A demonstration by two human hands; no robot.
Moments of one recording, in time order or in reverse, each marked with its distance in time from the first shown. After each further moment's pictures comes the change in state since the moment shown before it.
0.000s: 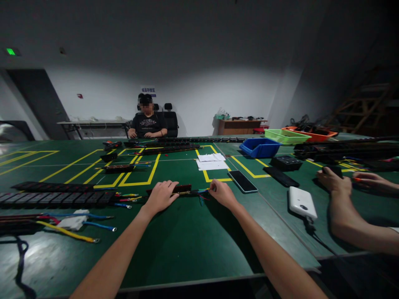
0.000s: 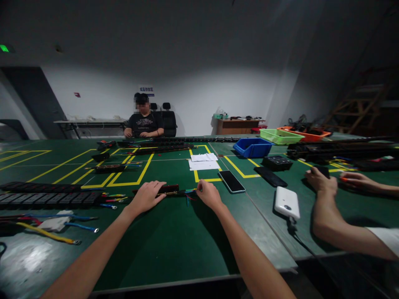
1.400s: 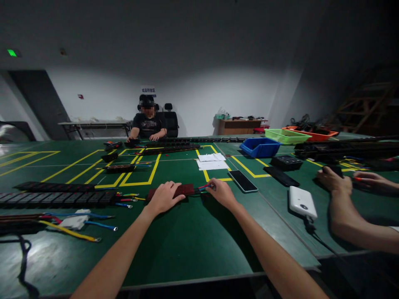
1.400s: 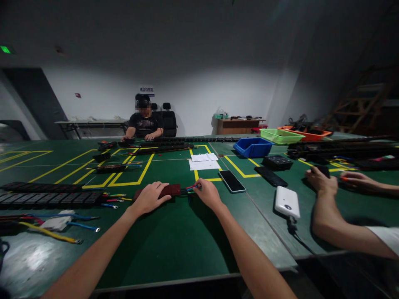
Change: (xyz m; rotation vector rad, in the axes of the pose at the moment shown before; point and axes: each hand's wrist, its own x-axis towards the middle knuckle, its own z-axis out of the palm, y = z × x) left_hand 0.001 0.008 0.005 -0.031 0.006 0.005; right_hand -0.001 -0.010 -0.004 0.011 0.040 -0.085
